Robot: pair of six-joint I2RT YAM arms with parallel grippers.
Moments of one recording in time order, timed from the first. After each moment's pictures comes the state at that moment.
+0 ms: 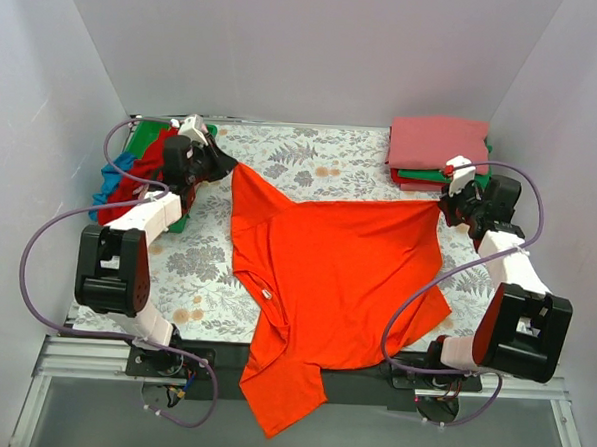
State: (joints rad) left arm -0.08 1.61 0.99 0.28 0.32 -0.53; right arm -0.20 1.34 0.83 -0.09 -0.54 -0.56
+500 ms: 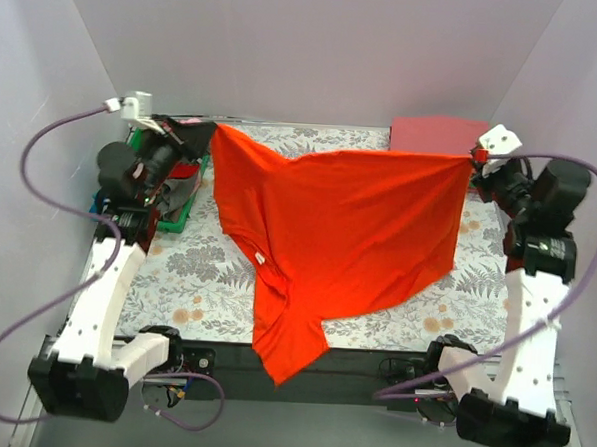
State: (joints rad) left arm -0.08 1.11 1.04 0.17 0.38 -0.55; right arm -0.20 1.00 1.16 -0.42 -0.59 -0.62
